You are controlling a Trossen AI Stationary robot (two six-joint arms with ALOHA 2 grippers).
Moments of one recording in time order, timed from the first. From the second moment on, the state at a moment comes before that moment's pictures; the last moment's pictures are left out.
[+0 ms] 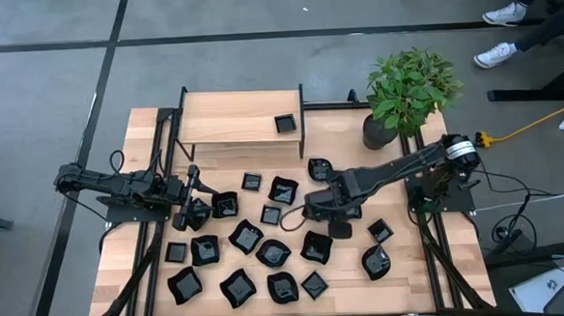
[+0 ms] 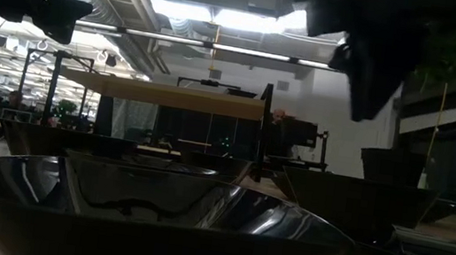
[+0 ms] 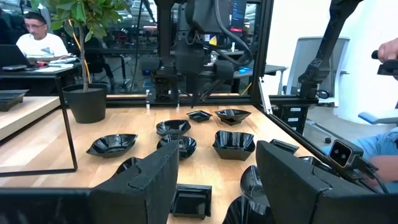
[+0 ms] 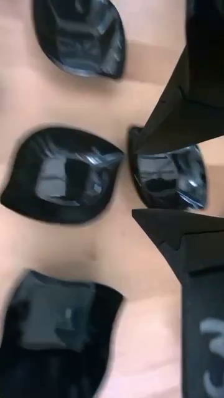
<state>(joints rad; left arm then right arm) -0.22 0.01 0.01 0.03 -0.09 -0.04 0.23 1.72 1.39 -1.11 0.10 0.26</state>
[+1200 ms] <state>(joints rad) -0.22 0.01 0.01 0.03 -0.09 -0.04 0.48 1.36 0.90 -0.65 0.37 0.53</state>
